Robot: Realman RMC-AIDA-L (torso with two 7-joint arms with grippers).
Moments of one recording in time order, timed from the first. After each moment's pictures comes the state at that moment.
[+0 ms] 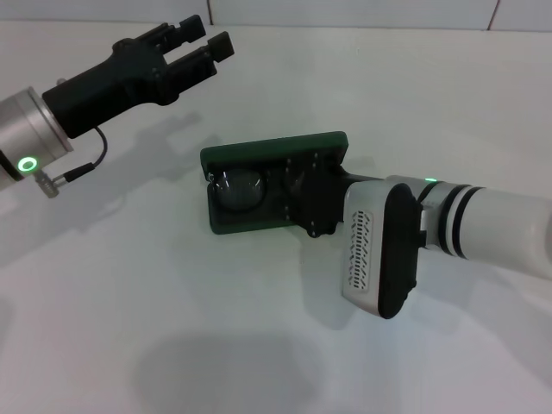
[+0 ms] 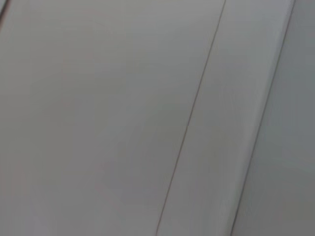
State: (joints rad) left arm -0.72 -2.04 2.84 -0.34 -0.73 1.65 -1.13; right arm 0.54 2.03 -2.23 -0.95 -1.13 -0.24 0.65
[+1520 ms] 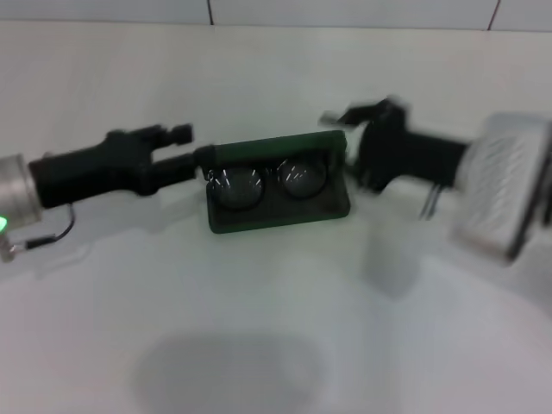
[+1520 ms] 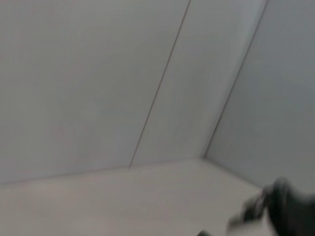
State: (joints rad) left arm -0.68 -2.00 2.85 -0.39 -0.45 1.66 -1.20; right arm 0.35 2.02 -1.84 -1.03 -1.12 -0.65 0.66
